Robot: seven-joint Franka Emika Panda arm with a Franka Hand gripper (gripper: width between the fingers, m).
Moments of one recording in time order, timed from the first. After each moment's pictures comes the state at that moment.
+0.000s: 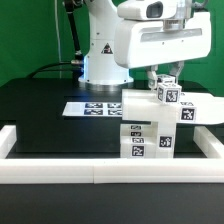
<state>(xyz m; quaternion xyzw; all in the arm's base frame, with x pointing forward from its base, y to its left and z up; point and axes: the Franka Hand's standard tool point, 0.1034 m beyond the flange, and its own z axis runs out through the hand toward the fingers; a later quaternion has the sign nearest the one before) 0.513 0.076 0.110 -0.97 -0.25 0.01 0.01</state>
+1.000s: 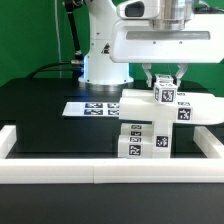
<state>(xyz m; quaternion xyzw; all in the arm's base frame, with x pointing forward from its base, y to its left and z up) 0.513 0.076 0.110 -1.00 0.10 0.02 0.01</state>
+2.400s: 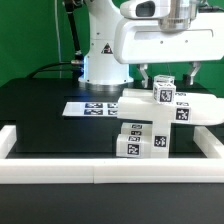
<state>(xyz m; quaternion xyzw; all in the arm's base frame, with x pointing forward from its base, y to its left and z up) 0.512 0.082 0.110 -0.99 -0.14 0.01 0.01</state>
